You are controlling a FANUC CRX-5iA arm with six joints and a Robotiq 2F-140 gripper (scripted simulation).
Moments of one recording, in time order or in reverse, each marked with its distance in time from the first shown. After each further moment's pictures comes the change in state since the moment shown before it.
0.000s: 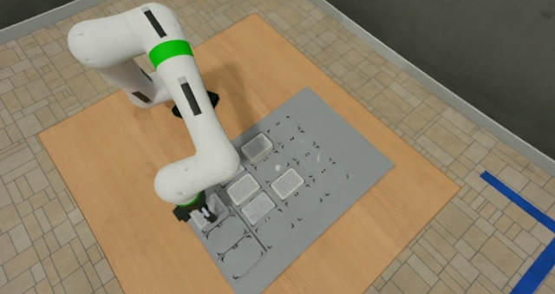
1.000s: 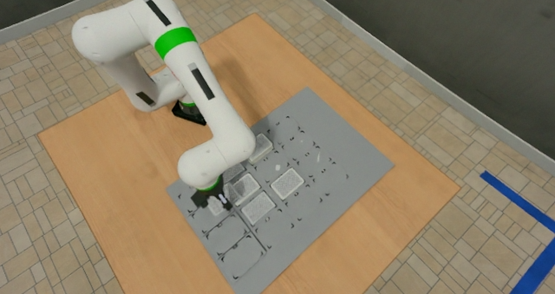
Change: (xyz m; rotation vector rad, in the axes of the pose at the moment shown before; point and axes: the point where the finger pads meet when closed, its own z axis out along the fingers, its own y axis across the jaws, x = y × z) arm -0.071 0.000 0.001 0.000 0.000 0.000
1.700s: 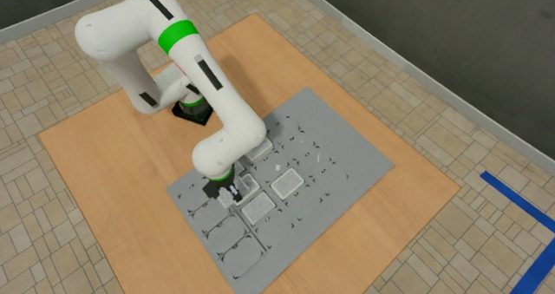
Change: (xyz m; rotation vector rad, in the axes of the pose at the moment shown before) arm -0.047 0.000 0.000 0.000 0.000 0.000
